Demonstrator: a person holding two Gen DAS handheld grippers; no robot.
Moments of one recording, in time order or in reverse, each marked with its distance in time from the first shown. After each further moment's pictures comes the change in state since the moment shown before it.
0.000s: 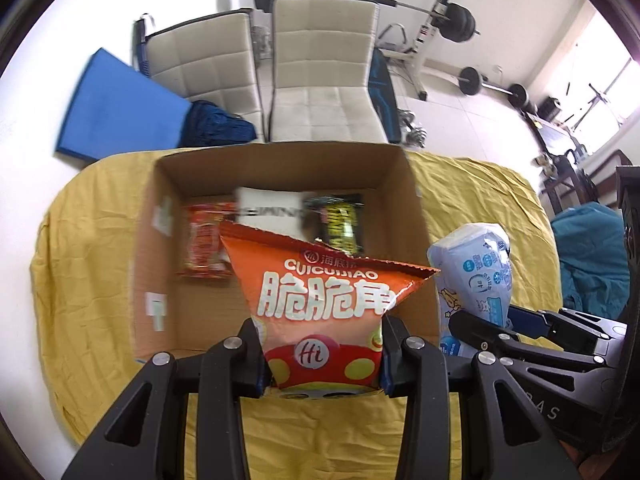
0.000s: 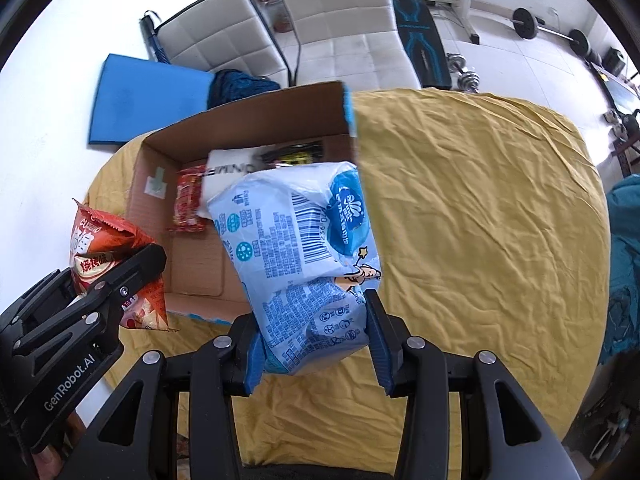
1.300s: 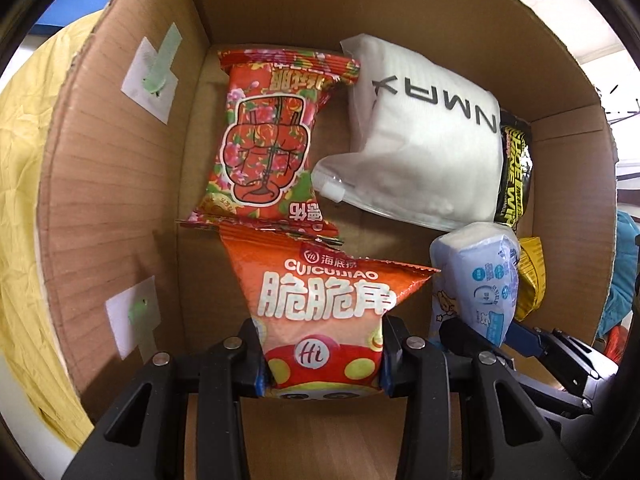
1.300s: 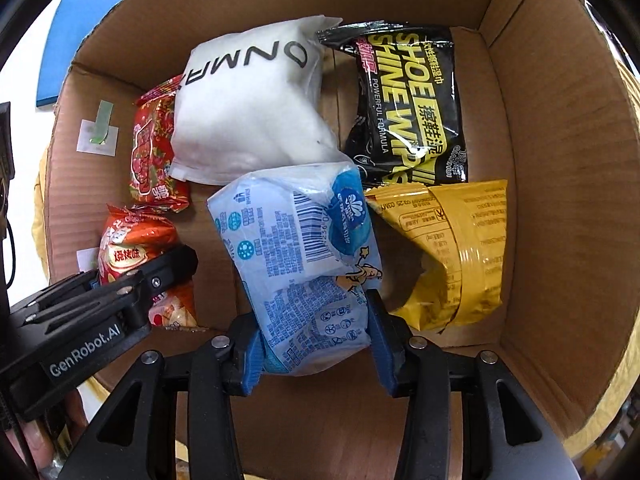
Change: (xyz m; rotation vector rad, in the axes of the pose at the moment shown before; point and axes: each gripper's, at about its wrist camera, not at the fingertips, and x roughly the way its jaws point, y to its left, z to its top) left arm 0.171 0.127 -0.010 -0.154 0.391 -0.054; right arm 0.209 0.080 0.020 0.045 0.233 -0.025
